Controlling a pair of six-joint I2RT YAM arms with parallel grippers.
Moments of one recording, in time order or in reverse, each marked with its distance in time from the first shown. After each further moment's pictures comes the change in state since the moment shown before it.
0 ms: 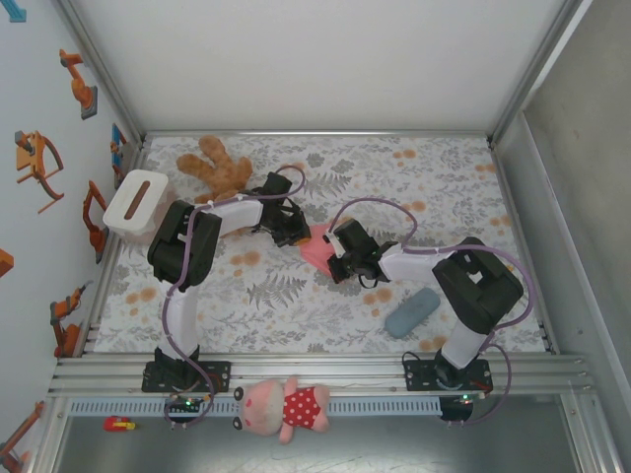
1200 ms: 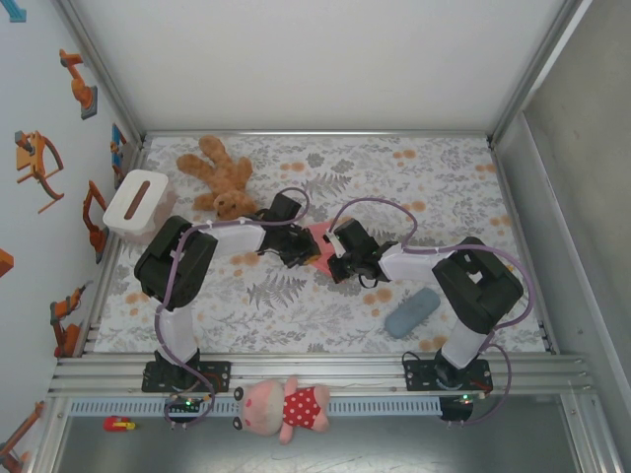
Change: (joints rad) left arm -0.126 -0.172 -0.266 0.214 -0.010 -0.287; right arm -0.003 0.002 0.000 0.001 -0.004 0.000
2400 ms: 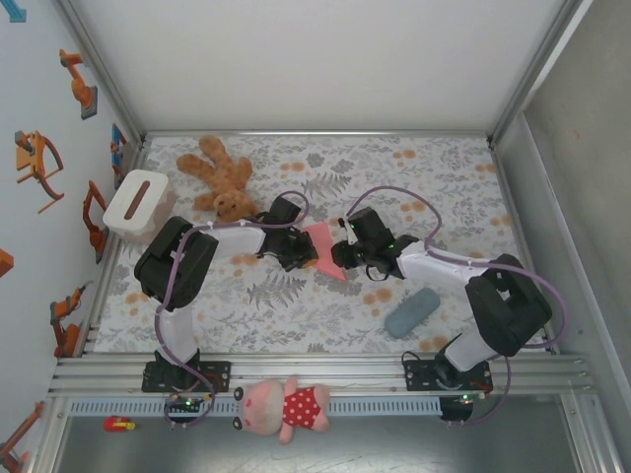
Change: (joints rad) left arm 0.000 0.000 -0.022 -0.003 -0.035 0.001; right arm -0.056 -0.185 0.008 -0.106 -0.053 0.174
